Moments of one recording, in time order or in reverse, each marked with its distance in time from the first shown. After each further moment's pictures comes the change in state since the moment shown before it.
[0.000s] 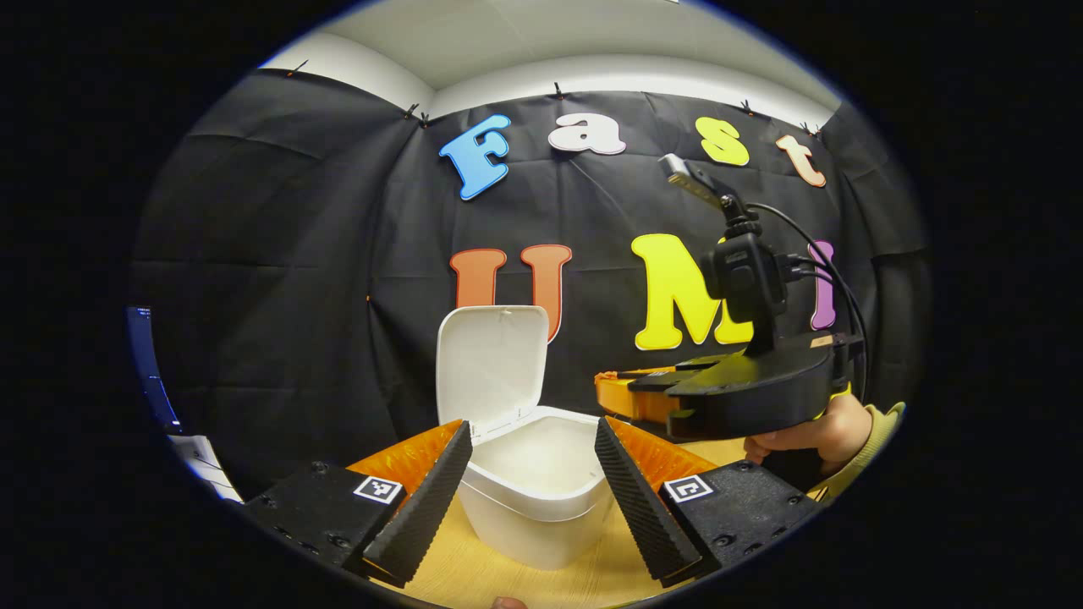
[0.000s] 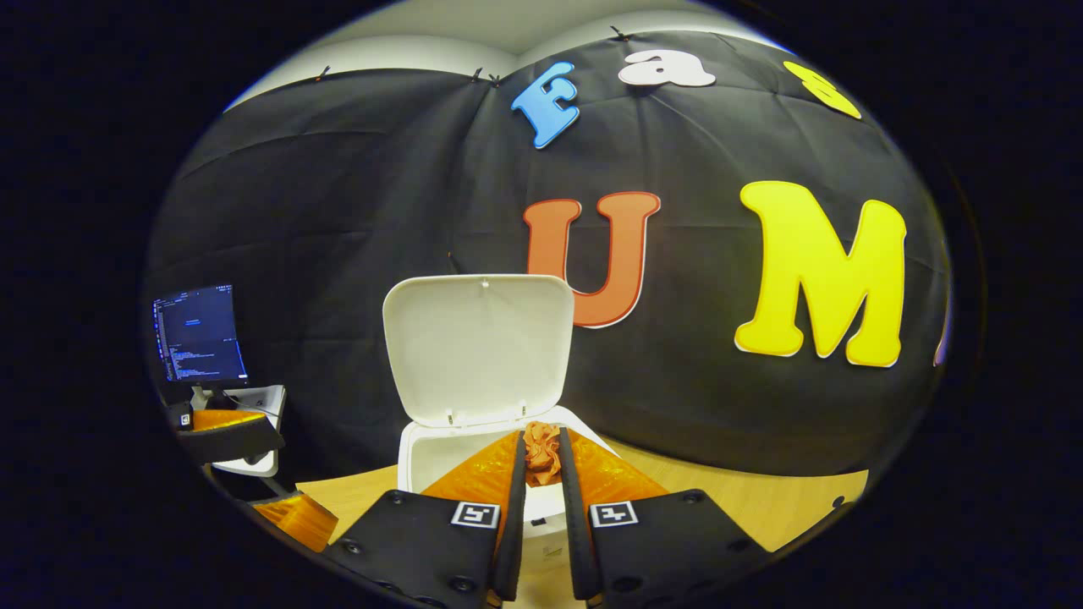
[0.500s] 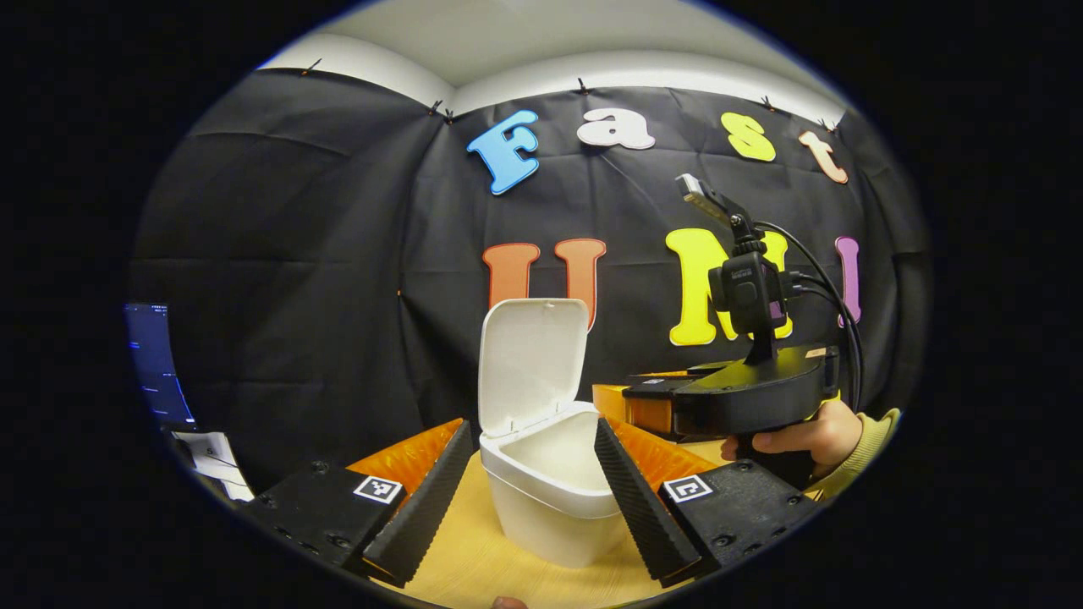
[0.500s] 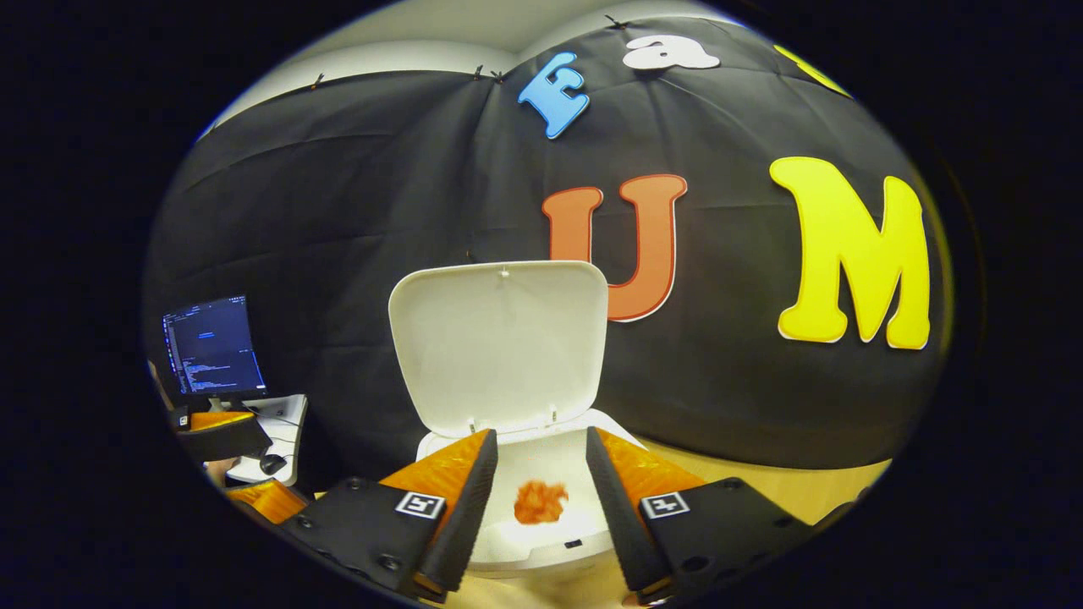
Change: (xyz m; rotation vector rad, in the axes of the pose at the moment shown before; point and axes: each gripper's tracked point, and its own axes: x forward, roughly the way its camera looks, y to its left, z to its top) left arm 0.002 0.035 -0.008 -0.015 0.019 0.086; right arm 0.028 0.015 -0.005 0.068 0.011 0.080
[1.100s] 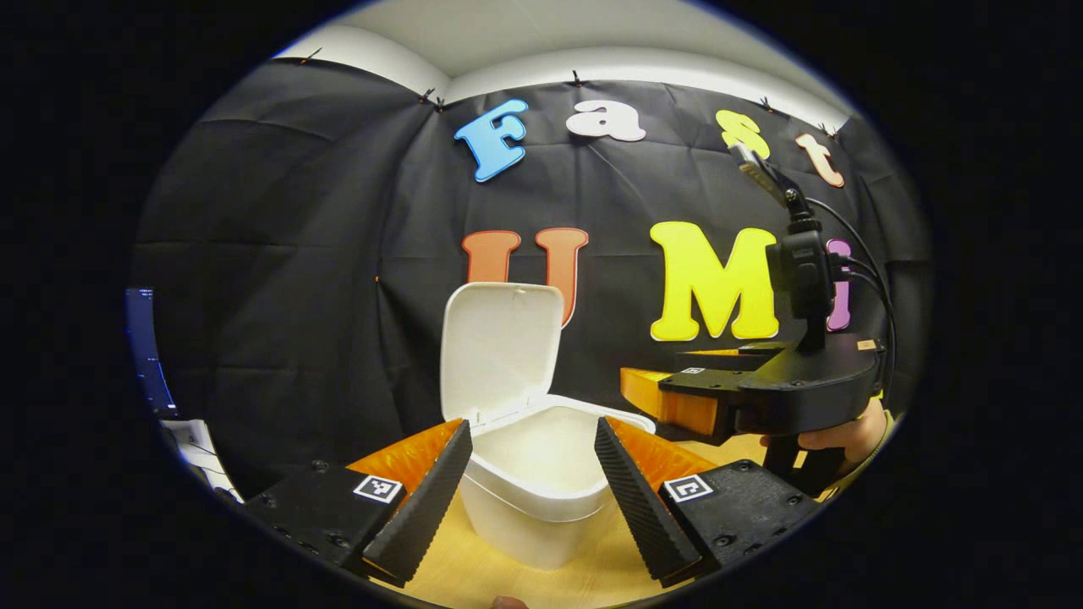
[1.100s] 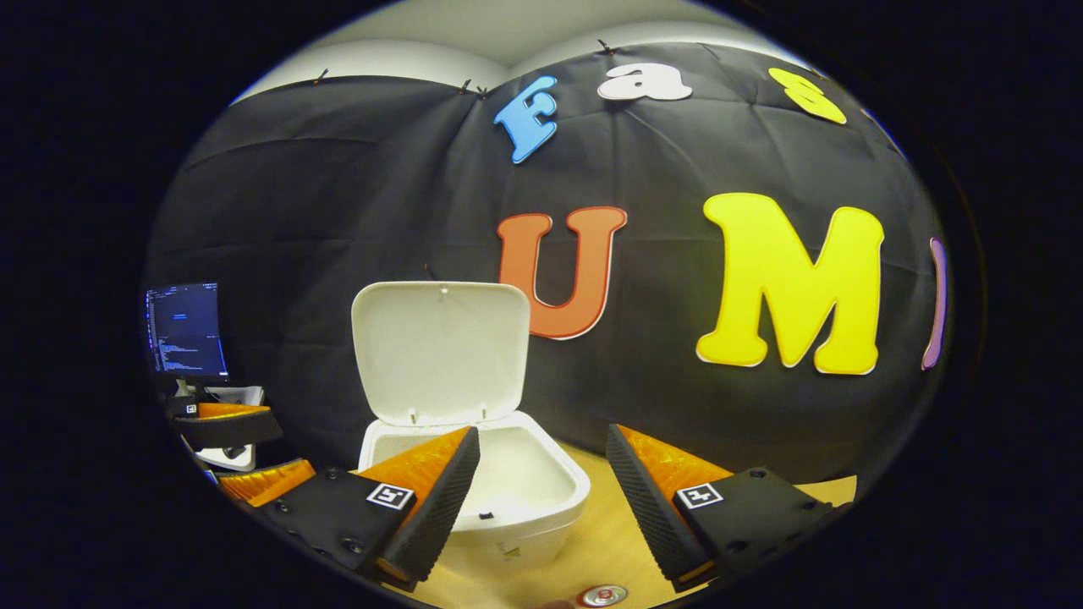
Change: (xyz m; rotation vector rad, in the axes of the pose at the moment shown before) left arm 0.011 -0.049 -0.013 -0.029 0.028 -0.086; right arm -0.070 -0.068 0.017 -0.092 -0.102 -0.200
